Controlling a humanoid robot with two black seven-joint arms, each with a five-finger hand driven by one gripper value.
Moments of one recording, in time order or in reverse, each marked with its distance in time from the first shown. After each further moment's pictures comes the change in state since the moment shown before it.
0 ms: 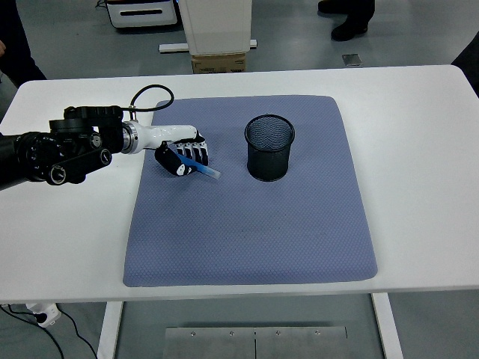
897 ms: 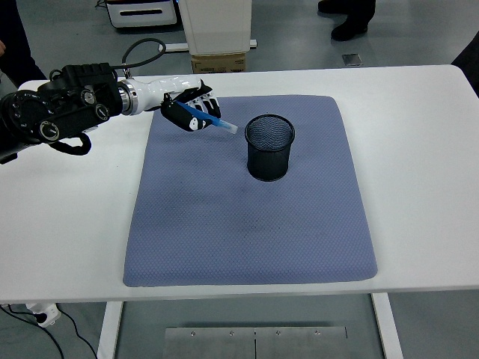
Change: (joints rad) left arm -0.129 0.010 -0.007 -0.007 -0.311 -0.022 -0.003; right arm 0.000 0.000 0.000 0.000 0.000 0.000 0.000
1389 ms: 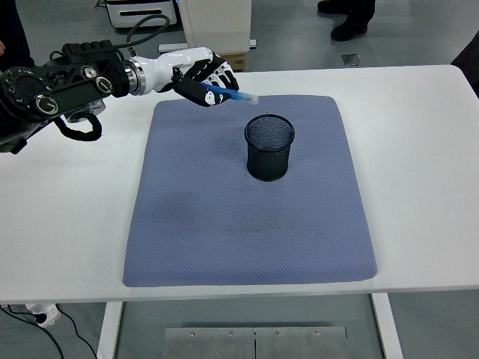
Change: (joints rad) left arm -0.041 -0.025 -0.061 -0.002 -0.175 -0.045 -0.003; right arm 0.000 0.000 0.000 0.000 0.000 0.000 0.000
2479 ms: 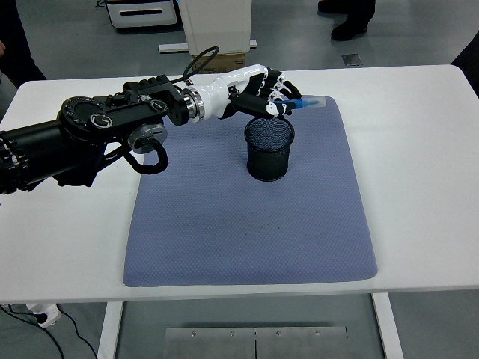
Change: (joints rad) left arm 0.112 -0.164 -0.112 -0.005 -0.266 0.004 -0.008; right arm 0.000 0.000 0.000 0.000 0.000 0.000 0.000
